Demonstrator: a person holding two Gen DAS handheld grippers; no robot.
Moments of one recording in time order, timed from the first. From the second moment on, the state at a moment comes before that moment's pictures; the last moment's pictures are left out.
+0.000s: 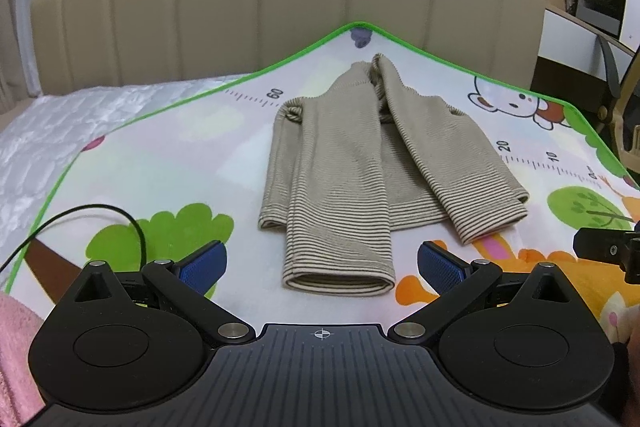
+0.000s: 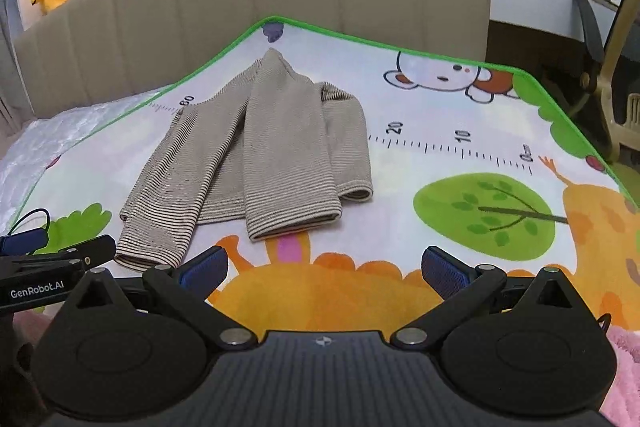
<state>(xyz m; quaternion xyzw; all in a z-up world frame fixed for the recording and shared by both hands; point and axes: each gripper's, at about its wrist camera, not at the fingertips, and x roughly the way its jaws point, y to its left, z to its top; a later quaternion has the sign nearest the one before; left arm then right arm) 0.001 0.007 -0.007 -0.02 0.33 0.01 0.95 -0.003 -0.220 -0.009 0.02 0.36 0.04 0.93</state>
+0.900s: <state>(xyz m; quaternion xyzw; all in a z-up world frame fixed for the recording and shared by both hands) 0.001 0.004 -0.001 -0.03 0.32 0.01 0.95 -0.010 -0.217 -0.007 0.02 0.34 0.05 0.94</state>
